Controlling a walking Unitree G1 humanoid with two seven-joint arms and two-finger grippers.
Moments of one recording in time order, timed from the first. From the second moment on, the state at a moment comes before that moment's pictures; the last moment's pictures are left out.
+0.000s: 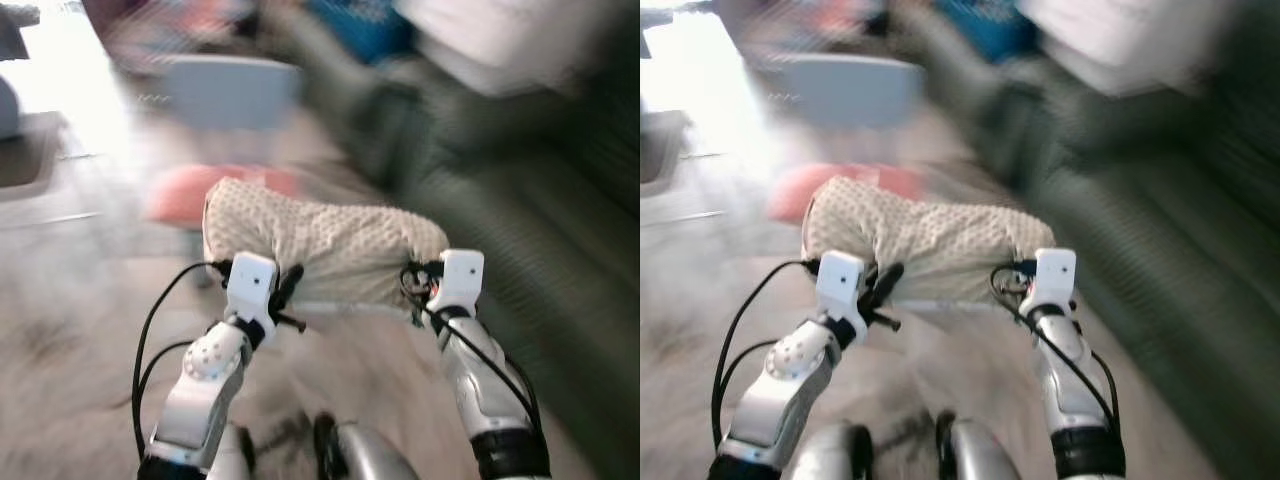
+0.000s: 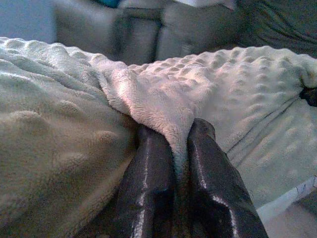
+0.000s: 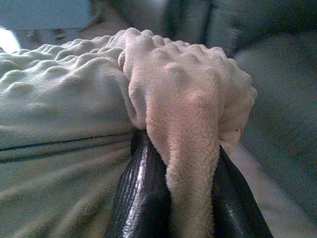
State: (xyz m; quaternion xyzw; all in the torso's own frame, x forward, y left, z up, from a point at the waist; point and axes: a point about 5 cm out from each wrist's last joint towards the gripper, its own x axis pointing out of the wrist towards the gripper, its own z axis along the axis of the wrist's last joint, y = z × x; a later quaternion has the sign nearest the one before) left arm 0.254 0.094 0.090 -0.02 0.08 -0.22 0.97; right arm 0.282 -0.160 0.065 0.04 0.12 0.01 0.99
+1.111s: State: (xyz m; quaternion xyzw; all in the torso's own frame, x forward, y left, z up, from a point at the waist) left arm 0.256 0.092 0.091 -0.02 0.07 -0.24 0.97; right arm 0.277 -0.165 0.060 0.04 0.13 0.01 0.99
